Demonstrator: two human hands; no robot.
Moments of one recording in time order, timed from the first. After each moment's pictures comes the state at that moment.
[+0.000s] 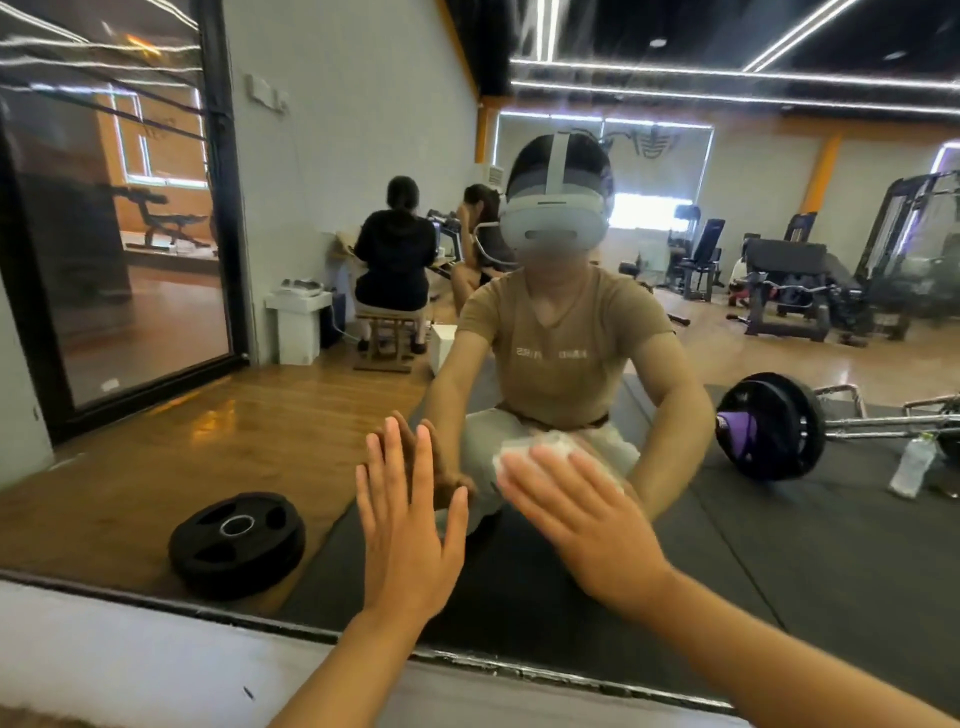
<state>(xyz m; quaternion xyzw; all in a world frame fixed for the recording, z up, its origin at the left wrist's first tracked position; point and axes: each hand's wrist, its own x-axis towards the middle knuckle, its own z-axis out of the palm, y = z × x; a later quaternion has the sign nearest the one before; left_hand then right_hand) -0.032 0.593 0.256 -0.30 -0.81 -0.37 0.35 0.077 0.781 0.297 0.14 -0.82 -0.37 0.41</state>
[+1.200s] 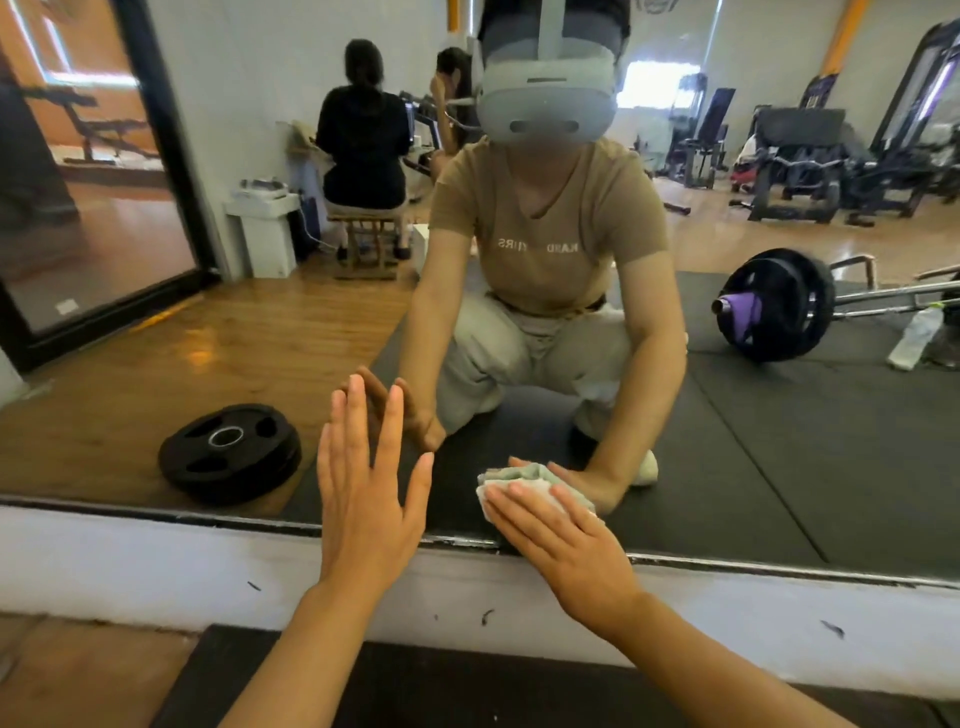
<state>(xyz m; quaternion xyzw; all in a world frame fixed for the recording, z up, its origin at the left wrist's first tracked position) -0.034 0.564 0.177 -0.35 -0.82 -0.32 0.33 0.103 0.761 0.137 0.10 -0.89 -0.32 0.32</state>
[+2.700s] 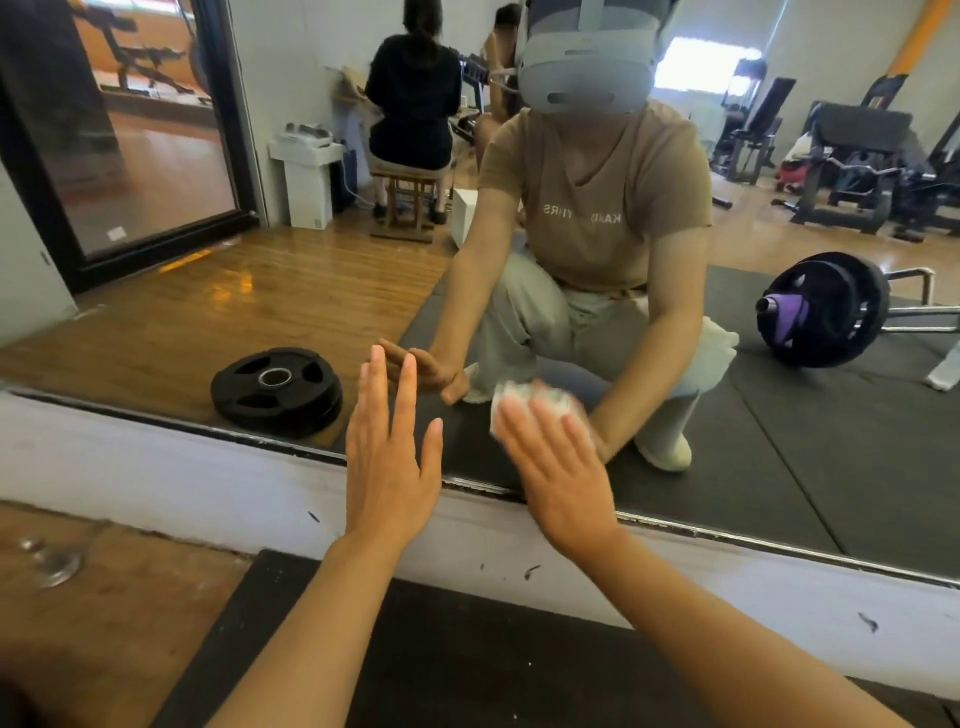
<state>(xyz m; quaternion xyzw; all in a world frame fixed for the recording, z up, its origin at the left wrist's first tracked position) -0.061 0.508 0.147 -0.30 -0.84 -0.39 0.24 0.033 0.699 0.140 0.08 -0.87 -0.22 0.43</state>
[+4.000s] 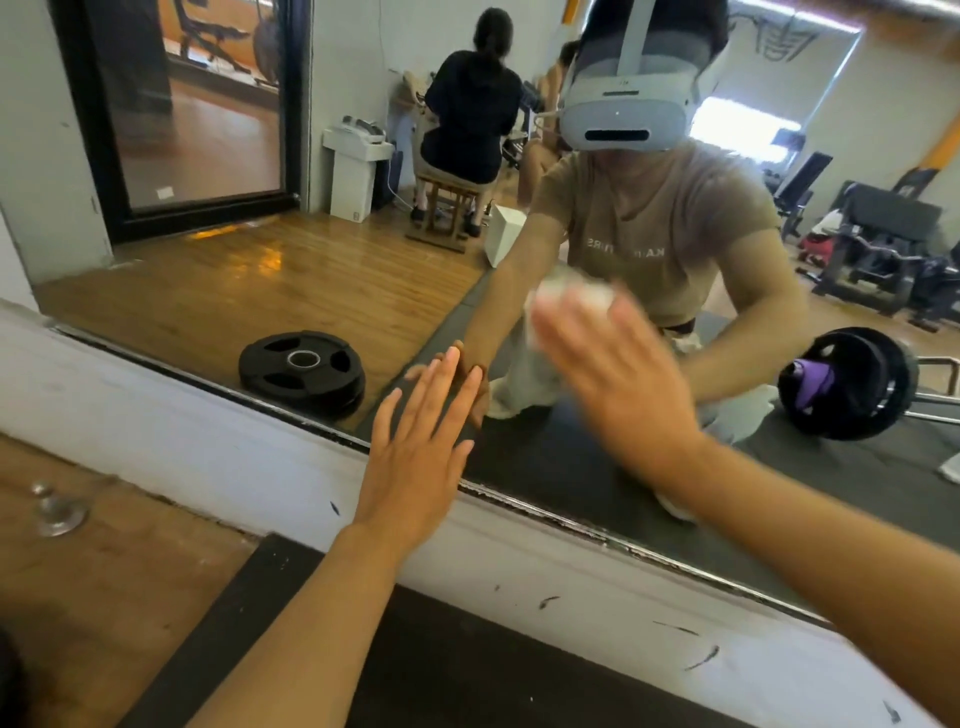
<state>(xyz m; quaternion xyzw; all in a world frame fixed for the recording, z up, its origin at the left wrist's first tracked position) -0.083 0.482 0.139 -0.35 -0.84 -0.28 0.31 -0.009 0.677 0.274 0.18 -0.79 -0.37 0.44</state>
